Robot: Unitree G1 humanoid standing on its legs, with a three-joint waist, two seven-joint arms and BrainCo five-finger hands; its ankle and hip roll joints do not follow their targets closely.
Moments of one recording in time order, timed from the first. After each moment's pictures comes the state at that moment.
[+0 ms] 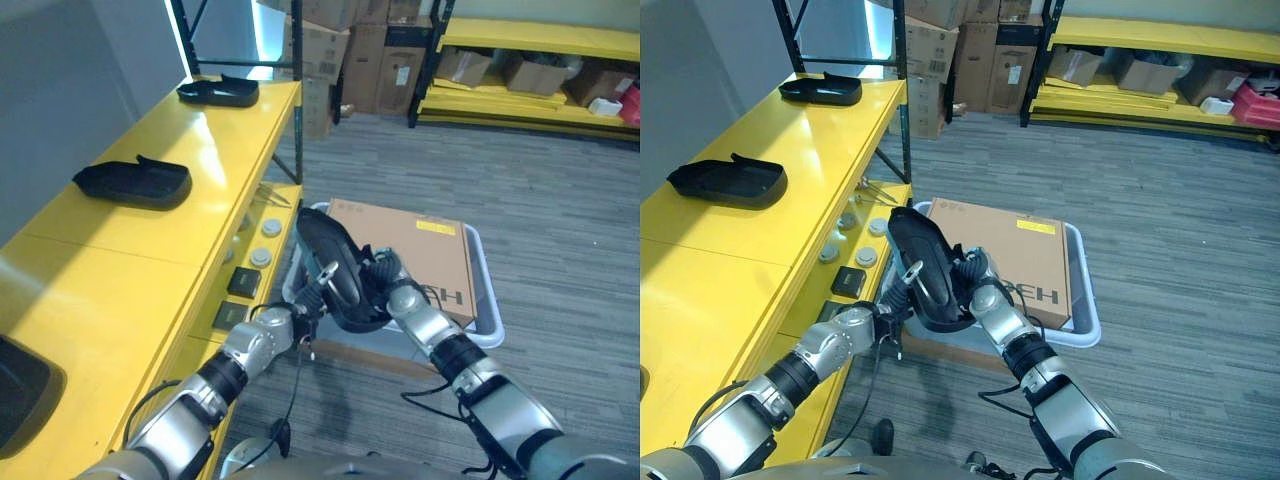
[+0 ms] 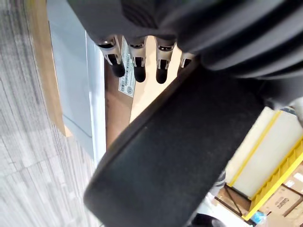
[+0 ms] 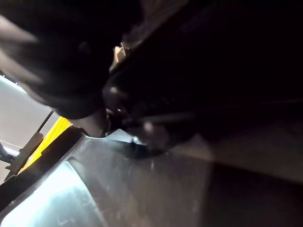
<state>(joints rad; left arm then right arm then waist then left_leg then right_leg) -0.45 0.14 -0.63 0.49 -0.74 0.32 -0.01 -0.53 -0.34 0.53 0.57 0.07 0.29 -0.37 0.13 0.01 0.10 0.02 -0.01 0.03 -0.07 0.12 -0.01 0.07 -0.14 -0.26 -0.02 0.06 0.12</state>
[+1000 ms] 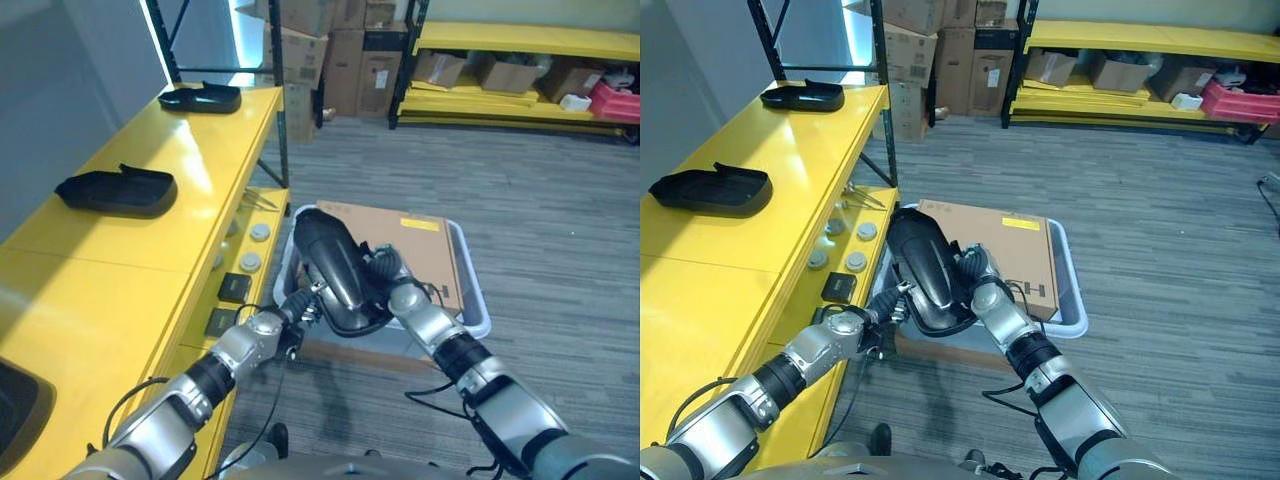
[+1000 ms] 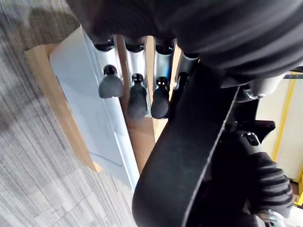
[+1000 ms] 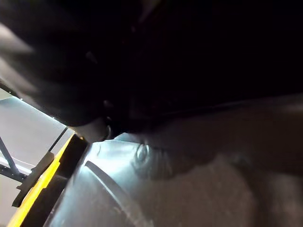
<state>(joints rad) -0.45 0.22 -0.71 0.48 -0.60 0.31 0.06 -0.53 -0.36 0.54 0.53 0.08 0.29 -0.35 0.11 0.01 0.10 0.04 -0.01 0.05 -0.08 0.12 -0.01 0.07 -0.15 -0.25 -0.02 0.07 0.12</state>
